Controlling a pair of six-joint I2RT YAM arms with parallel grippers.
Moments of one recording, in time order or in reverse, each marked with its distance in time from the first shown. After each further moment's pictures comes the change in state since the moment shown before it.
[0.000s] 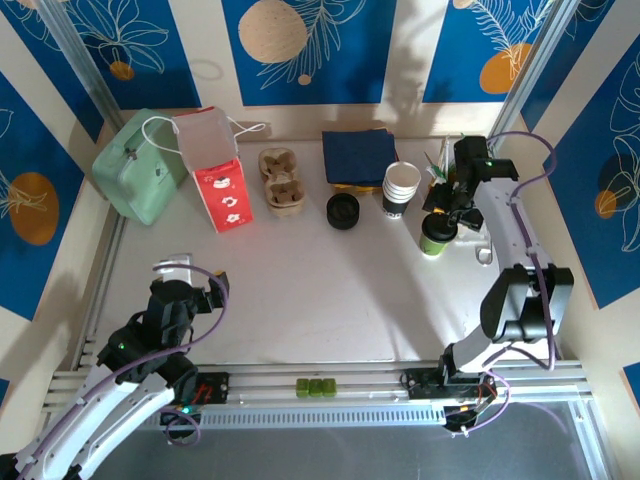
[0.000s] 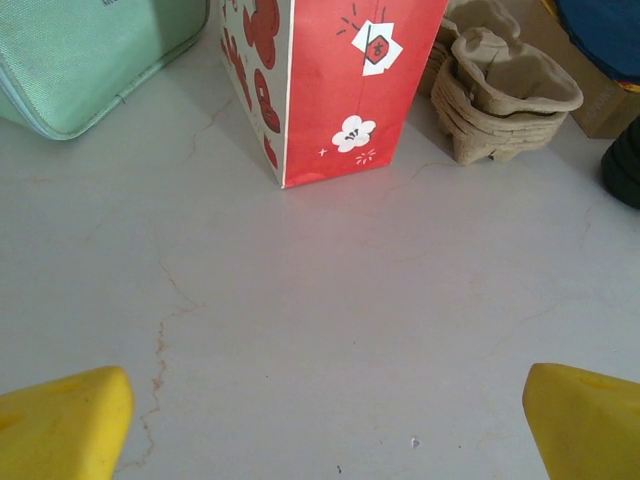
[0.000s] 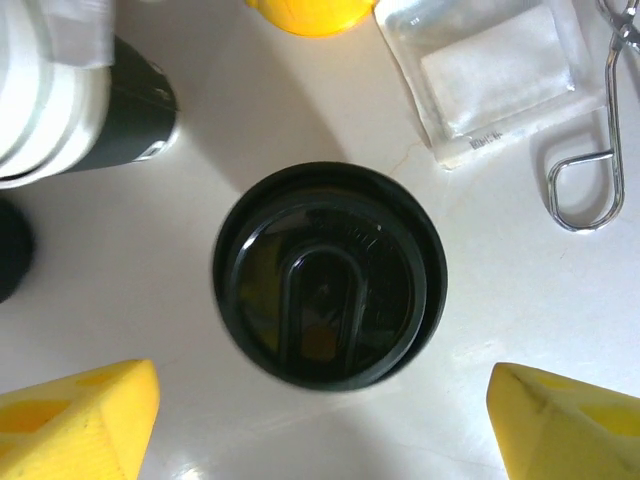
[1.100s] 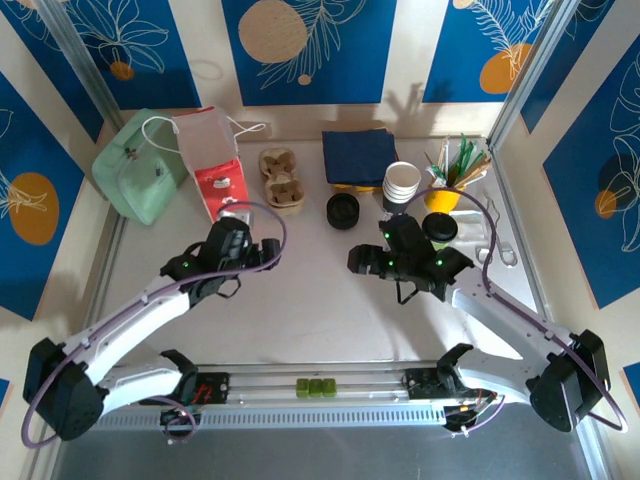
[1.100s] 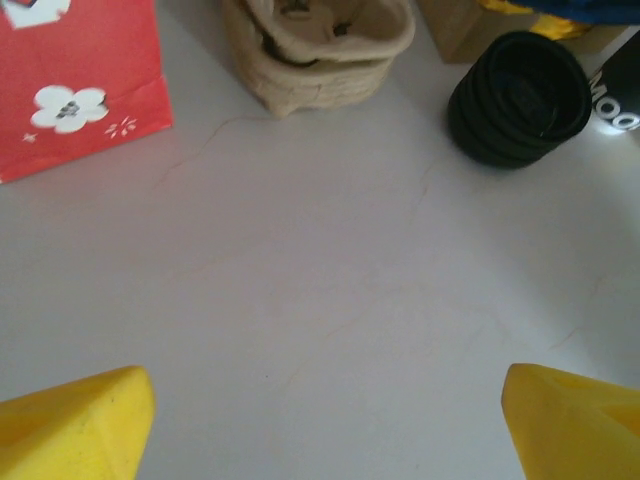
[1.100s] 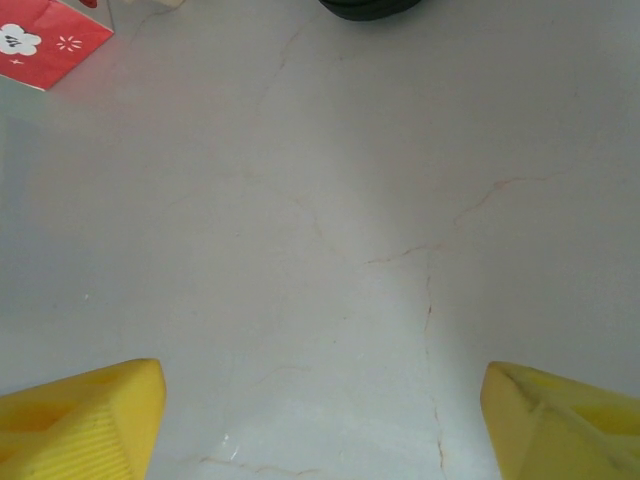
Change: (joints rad) left arm 0.000 0.763 0.324 0.275 0.324 -0.086; right arm 0.631 -0.459 -0.677 0.574 -0.072 0.257
